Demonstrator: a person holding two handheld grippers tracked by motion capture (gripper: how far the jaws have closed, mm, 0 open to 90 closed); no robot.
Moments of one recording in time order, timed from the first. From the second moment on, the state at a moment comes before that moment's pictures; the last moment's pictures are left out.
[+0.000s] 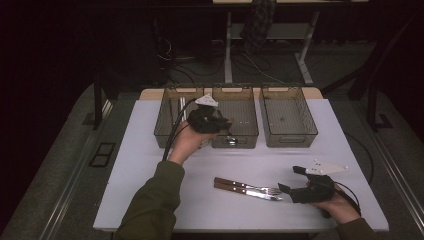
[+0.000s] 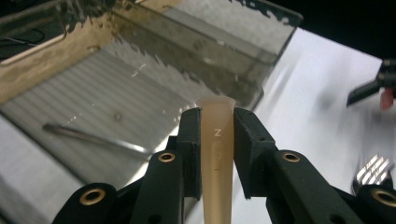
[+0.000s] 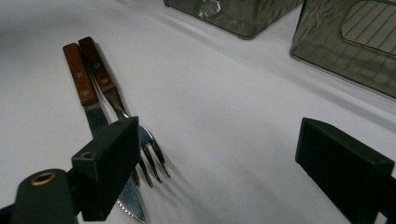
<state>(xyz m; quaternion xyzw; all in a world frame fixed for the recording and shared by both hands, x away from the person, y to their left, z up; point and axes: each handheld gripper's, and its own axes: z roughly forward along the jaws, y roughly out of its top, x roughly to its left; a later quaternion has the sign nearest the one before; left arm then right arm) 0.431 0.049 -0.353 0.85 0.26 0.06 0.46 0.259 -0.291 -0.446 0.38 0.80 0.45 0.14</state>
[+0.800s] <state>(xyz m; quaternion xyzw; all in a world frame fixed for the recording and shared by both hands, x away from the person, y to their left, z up) 0.479 0.004 -0.374 0.85 0.30 0.09 0.43 0.259 -0.296 -0.444 0.39 0.79 0.46 0.14</state>
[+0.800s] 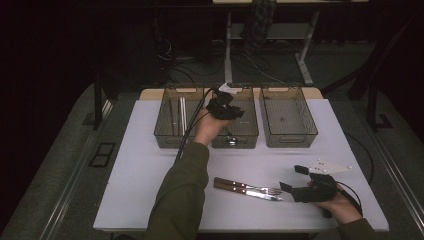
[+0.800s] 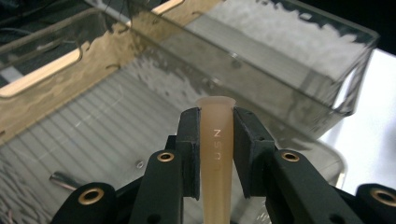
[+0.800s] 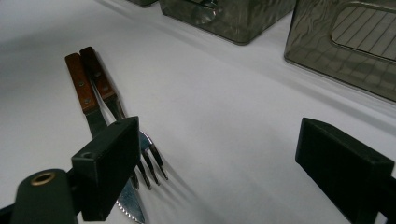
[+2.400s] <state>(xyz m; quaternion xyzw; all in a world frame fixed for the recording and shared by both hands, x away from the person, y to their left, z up) 0.357 0.078 -0.402 0.86 0.21 0.02 0.46 0.260 -0.301 -0.443 0.40 0.78 0.46 0.14</state>
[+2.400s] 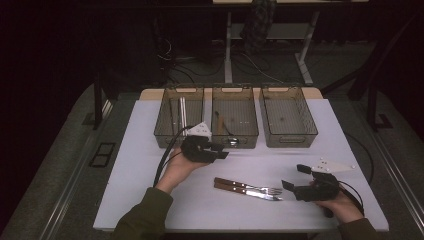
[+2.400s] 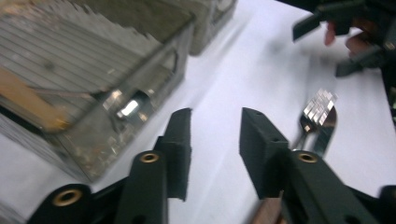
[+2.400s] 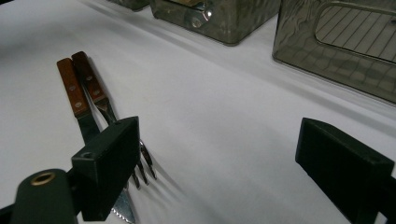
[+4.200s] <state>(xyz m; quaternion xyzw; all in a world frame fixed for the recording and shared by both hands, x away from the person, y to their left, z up) 0.306 0.075 -0.449 0.91 0.17 0.01 0.38 0.260 -0.301 -0.442 0.39 0.78 0.46 0.14</state>
